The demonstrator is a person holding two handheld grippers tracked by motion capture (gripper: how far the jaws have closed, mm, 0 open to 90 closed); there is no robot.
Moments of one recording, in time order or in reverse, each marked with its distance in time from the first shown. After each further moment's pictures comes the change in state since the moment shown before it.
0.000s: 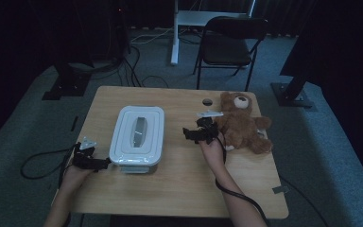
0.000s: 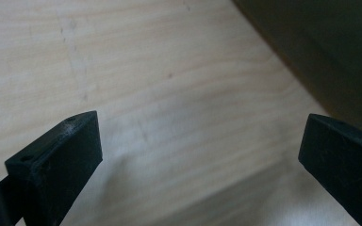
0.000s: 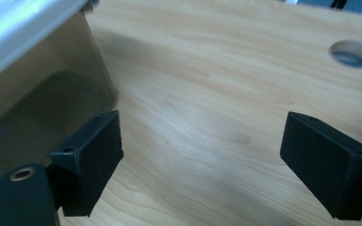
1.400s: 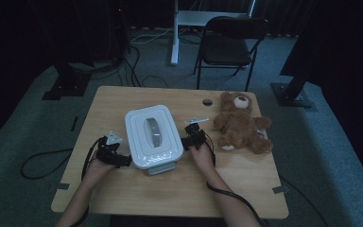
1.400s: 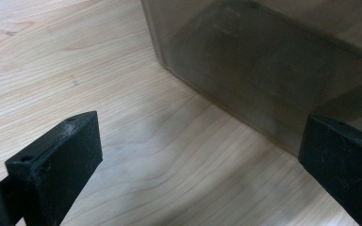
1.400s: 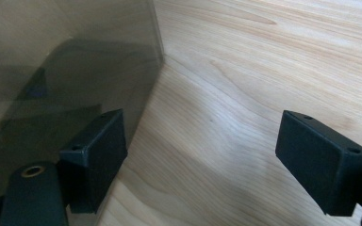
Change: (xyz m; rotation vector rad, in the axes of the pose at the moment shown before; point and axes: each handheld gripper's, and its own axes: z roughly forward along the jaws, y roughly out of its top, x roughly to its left) left arm -0.071 0.045 0.019 -0.004 -0.077 0.116; right arm 0.011 -0.026 0.058 0.108 0.128 -0.006
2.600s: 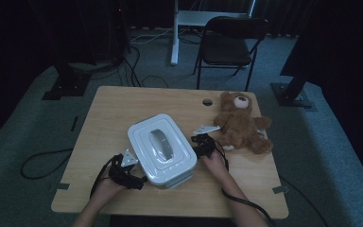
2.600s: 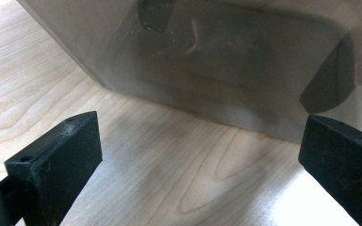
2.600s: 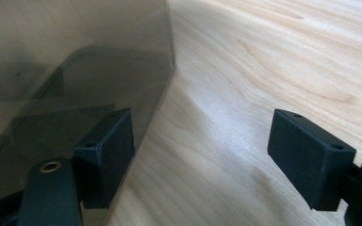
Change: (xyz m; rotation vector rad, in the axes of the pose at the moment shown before) left arm -0.076 -0.017 -0.018 0.037 -0.094 0.131; right arm -0.013 -0.033 -0.031 -0.051 0.151 -0.155
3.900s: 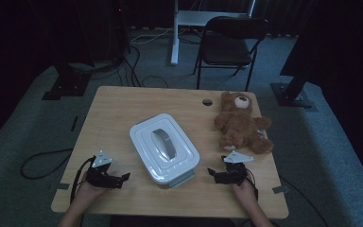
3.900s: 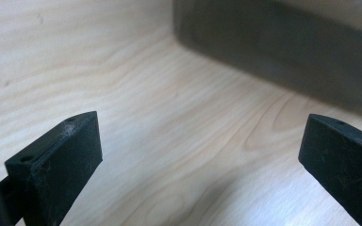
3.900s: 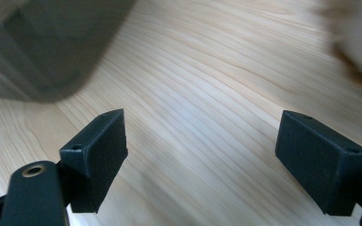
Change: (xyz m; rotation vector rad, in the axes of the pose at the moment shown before) left arm 0.047 -0.047 -0.035 -0.055 0.020 -0.172; right arm 0.004 -0.100 -0.099 -0.050 -0.192 -0.029
